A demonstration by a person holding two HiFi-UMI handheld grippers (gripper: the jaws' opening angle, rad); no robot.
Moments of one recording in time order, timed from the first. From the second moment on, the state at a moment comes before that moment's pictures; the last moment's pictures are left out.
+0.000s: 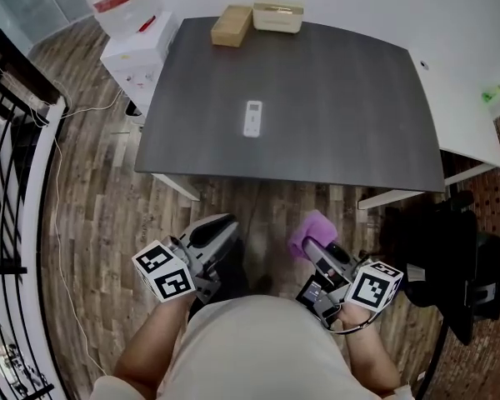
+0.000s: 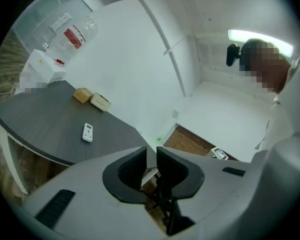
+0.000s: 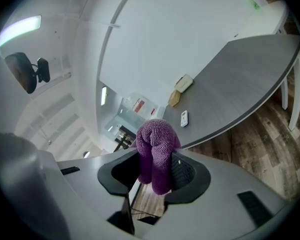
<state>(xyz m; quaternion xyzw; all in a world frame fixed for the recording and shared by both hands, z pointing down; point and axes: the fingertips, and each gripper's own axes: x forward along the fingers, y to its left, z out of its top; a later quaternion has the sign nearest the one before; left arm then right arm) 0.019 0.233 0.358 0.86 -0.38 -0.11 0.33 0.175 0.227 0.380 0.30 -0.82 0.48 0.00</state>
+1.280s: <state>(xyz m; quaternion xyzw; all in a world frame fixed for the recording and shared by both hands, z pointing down) -0.030 -0.025 0.525 0.83 -0.34 0.18 0.41 0.046 -0.056 0.494 0.35 -0.80 0.36 0.32</state>
